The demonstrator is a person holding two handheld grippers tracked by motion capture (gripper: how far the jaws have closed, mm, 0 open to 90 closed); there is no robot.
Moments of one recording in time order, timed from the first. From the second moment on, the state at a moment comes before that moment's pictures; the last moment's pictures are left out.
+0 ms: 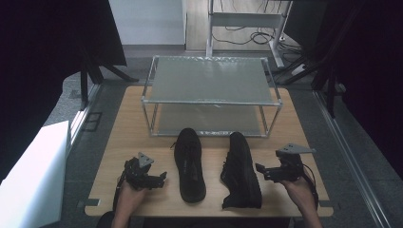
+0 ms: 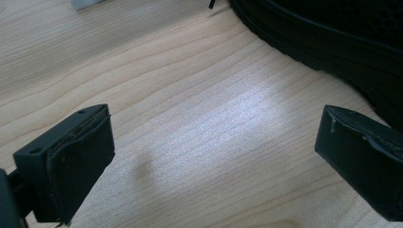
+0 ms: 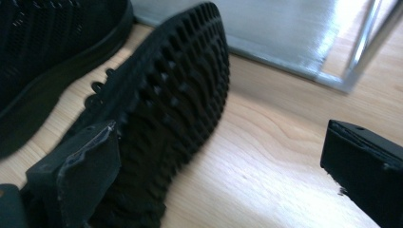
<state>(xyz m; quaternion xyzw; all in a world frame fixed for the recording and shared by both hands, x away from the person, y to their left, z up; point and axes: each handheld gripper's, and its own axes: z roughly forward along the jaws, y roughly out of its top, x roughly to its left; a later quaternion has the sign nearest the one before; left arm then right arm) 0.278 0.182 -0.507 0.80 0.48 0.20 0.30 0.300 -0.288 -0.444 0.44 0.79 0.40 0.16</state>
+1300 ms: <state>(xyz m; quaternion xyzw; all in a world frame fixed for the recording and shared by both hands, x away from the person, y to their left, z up) 0.278 0.182 -0.510 0.80 0.49 0.20 0.29 0.302 -0.342 -0.461 0.52 0.73 0.41 0.17</state>
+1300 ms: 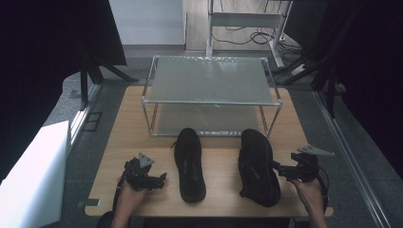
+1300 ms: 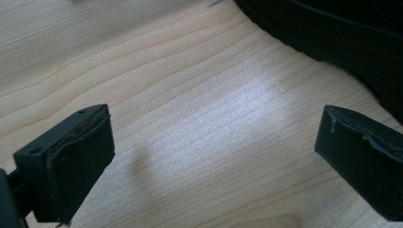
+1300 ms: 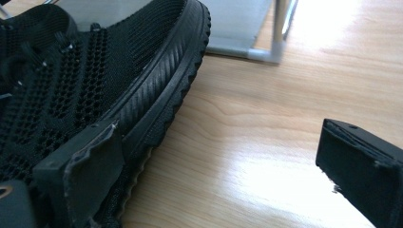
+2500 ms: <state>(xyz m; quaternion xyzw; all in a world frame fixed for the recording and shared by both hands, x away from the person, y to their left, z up) 0.271 0.161 -0.475 0.76 0.49 0.19 0.37 0.296 -0.353 -0.466 0.51 0.73 0.44 0.13</state>
